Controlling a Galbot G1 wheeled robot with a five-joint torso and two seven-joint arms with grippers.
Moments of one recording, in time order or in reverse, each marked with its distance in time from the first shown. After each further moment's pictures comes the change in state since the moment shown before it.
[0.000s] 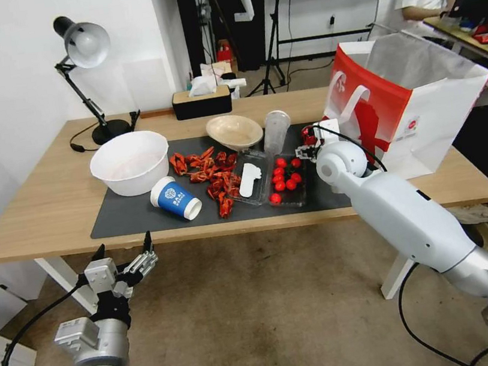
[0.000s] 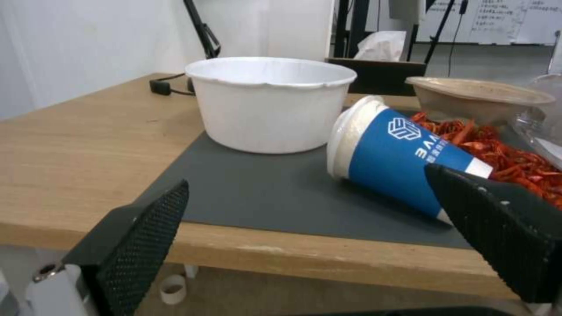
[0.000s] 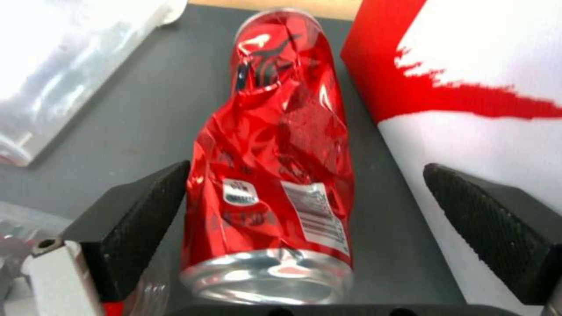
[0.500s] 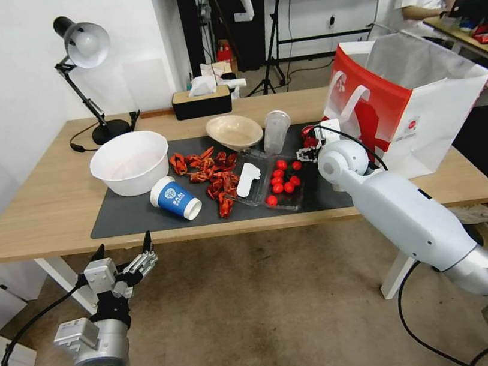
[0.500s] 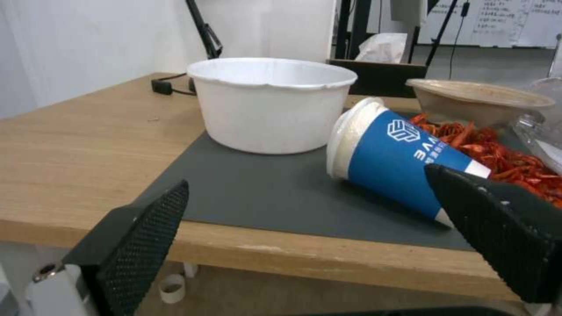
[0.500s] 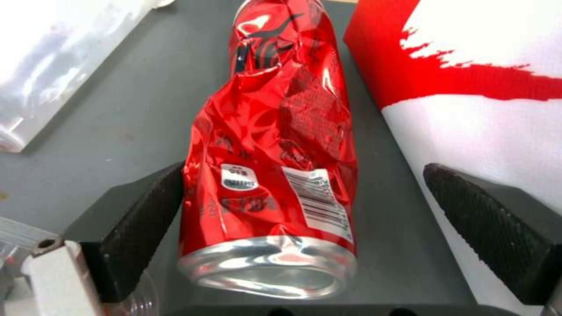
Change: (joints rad) left arm 0.006 -0.008 0.003 -0.006 -0.001 -0.003 -0.005; right arm 0.008 0.002 -0.001 -0.006 0.031 -0.021 0.015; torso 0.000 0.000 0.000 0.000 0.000
